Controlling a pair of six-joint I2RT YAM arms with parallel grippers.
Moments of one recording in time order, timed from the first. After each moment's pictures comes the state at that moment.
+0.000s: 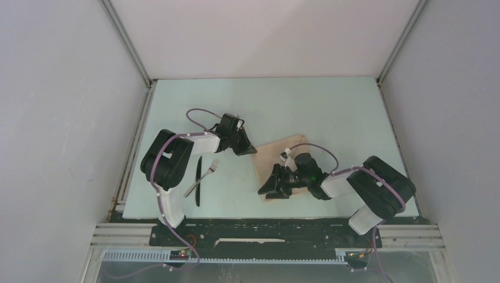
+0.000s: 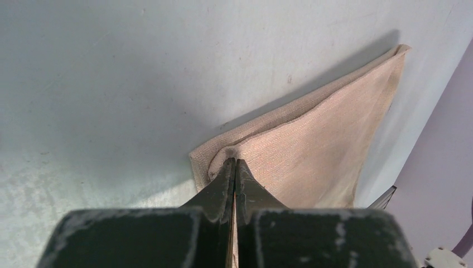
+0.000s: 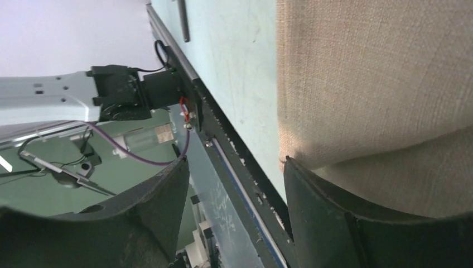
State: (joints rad) left arm -0.47 1.90 1.03 -0.01 0.31 -0.86; right arm 0.69 1.57 0.36 0.68 -0.71 1.11
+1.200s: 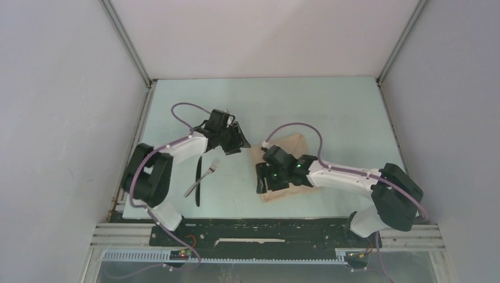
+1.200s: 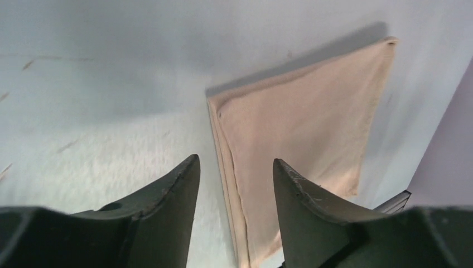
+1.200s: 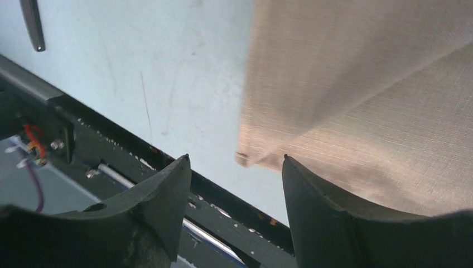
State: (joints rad) left arm -0.44 1.72 1.01 -0.21 0.24 -0.80; right arm 0.92 1.45 0.82 -0.34 -0.14 0.70
